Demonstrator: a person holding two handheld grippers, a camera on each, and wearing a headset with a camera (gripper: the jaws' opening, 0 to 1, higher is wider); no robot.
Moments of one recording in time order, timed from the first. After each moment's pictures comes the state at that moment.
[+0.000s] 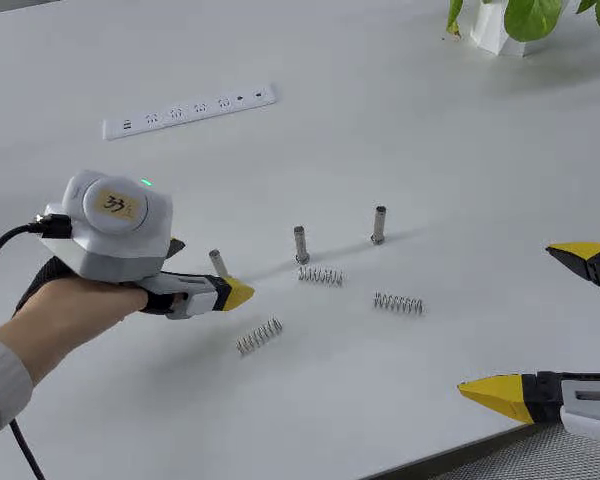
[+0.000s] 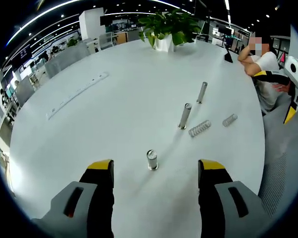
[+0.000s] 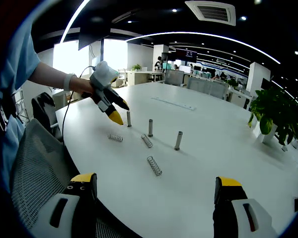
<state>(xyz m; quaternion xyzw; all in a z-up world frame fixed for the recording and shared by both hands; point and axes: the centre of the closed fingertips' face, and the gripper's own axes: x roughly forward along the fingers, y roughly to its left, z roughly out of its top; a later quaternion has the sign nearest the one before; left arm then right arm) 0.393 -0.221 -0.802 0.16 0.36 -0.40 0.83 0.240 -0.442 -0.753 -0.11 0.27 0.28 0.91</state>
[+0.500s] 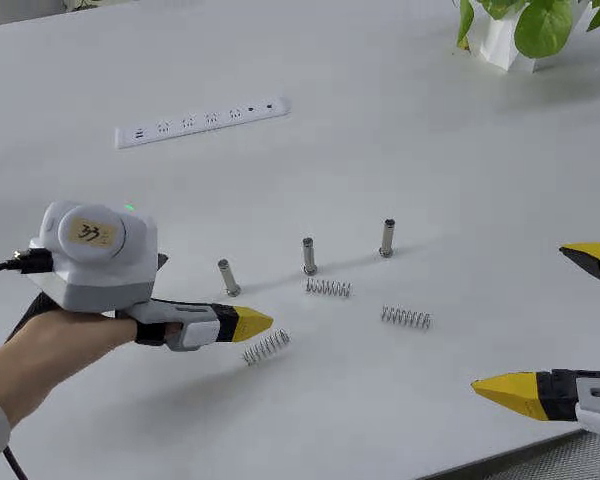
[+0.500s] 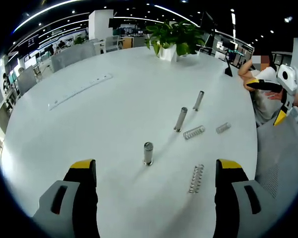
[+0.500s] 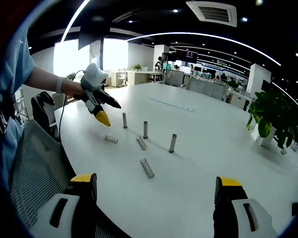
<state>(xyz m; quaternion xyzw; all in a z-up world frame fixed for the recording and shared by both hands) 0.384 -0.213 -0.793 0.10 0.35 -0.39 0.85 0.254 -0.454 -0.747 -0.12 0.27 0.28 0.91</state>
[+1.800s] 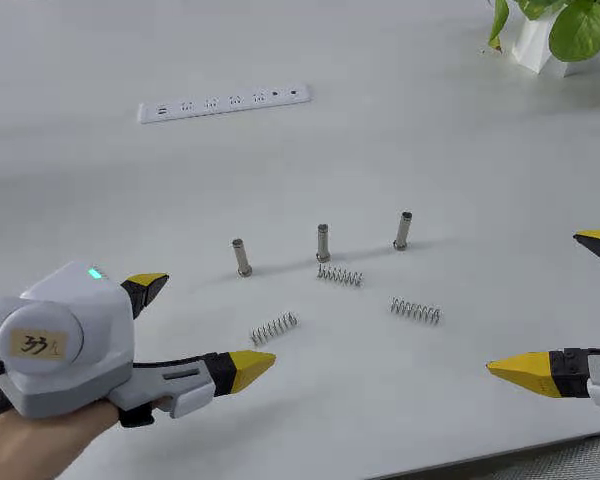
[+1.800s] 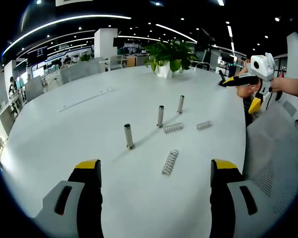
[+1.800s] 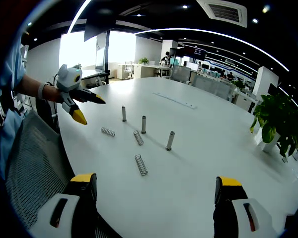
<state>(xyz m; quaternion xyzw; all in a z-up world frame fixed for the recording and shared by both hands) 0.318 -0.204 -0.789 0.08 0.26 -0.39 0.88 0.263 -0.461 -0.754 -0.15 0.29 0.30 0.90</state>
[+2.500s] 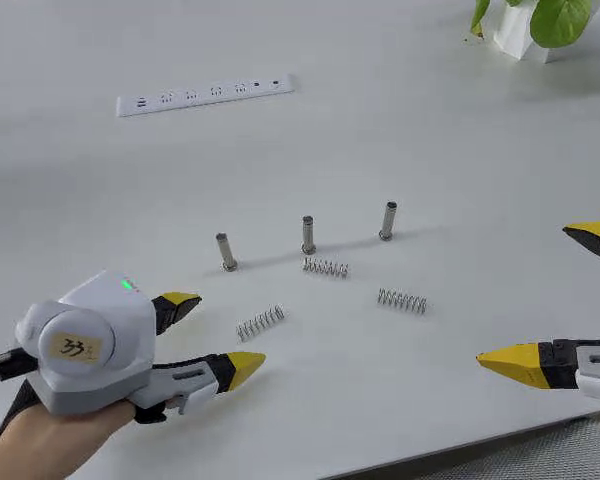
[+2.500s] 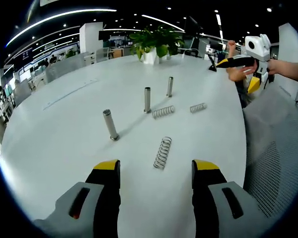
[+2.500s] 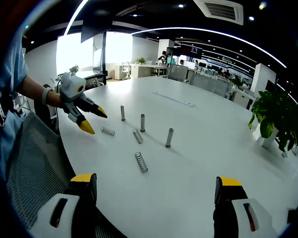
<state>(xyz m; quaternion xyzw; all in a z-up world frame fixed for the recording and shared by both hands) 0.315 -0.224 -0.825 0.13 0.30 -0.44 0.84 0.257 -0.466 -0.756 -0.14 0.29 0.29 0.90</state>
